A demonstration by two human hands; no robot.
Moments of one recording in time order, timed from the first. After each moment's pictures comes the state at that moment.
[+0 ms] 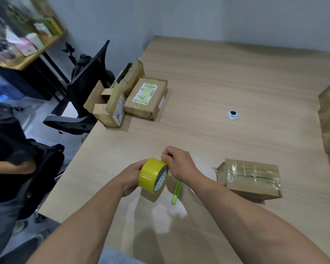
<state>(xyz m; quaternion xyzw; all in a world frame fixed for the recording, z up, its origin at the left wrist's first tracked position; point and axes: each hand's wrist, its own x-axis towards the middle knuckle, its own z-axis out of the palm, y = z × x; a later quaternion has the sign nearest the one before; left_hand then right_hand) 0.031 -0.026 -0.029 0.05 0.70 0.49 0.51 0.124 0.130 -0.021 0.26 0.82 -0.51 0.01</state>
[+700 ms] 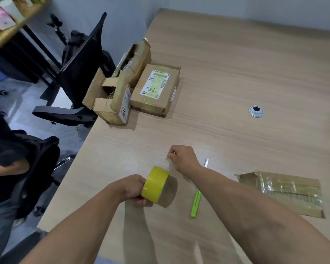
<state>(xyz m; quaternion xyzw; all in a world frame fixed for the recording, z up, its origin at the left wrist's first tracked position) -0.044 -0.060 -0.083 0.10 0.72 0.24 0.64 0.030 0.132 -0.086 0.35 0.80 -0.47 0.11</state>
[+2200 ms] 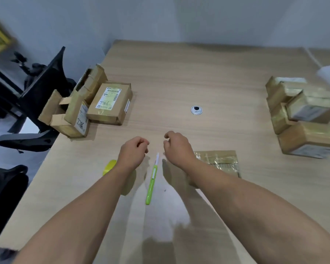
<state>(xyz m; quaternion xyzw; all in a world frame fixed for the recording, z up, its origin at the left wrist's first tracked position) 0.052 0.082 -0.014 0.22 0.85 0.40 0.28 0.165 0.201 -0.011 0.37 0.86 -0.36 -0.02</state>
